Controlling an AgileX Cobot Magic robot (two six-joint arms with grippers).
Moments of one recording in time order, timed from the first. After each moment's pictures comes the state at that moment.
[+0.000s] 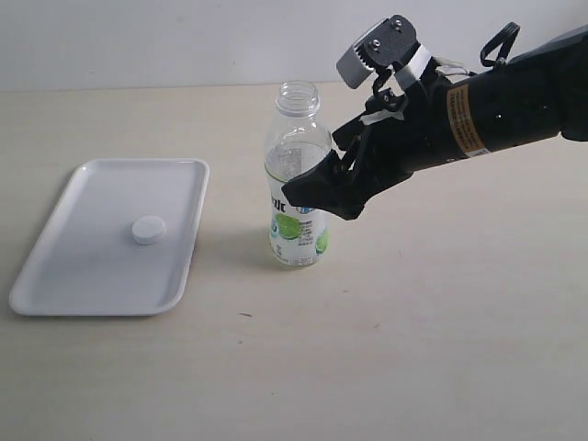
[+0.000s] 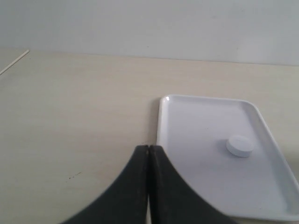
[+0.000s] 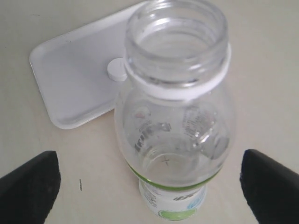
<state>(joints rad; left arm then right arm) -0.05 0.01 0.00 0.20 0.34 -0.24 0.23 1.65 -0.90 -1.75 -0.59 1.43</state>
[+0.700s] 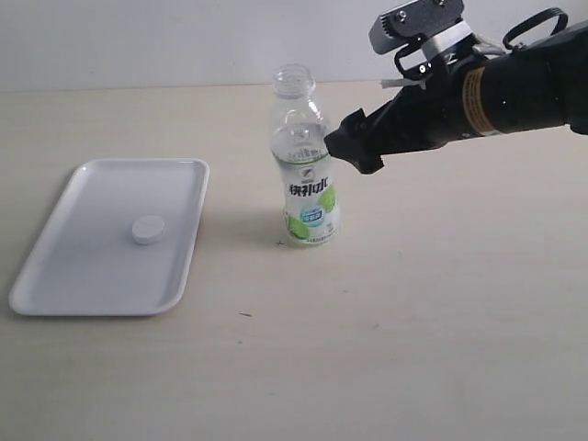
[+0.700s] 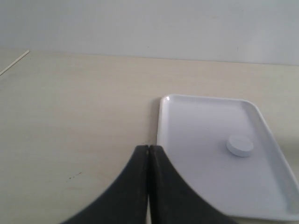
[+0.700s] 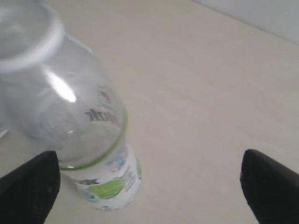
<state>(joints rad) -0.05 0.01 0.00 0.20 0.34 -0.24 0.23 1.62 -0.90 -1.75 -0.24 1.59</state>
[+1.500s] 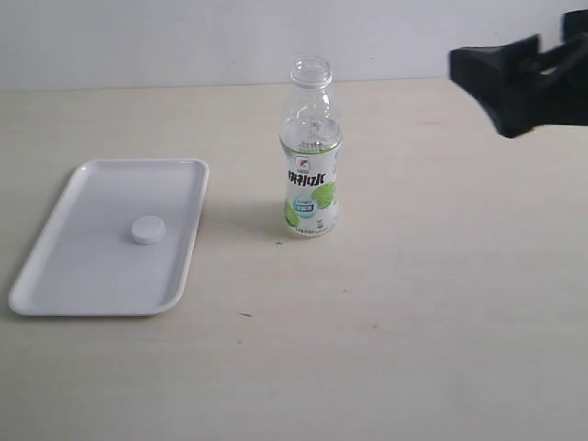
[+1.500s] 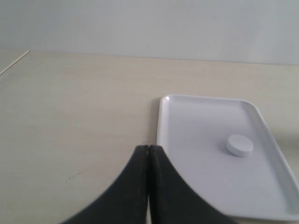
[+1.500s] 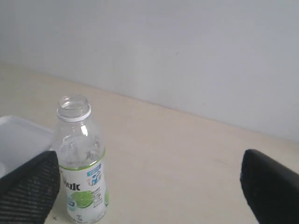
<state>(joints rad) -0.05 0.01 0.00 0.20 0.34 -0.24 0.23 0.90 -0.56 -1.75 -0.03 1.70</state>
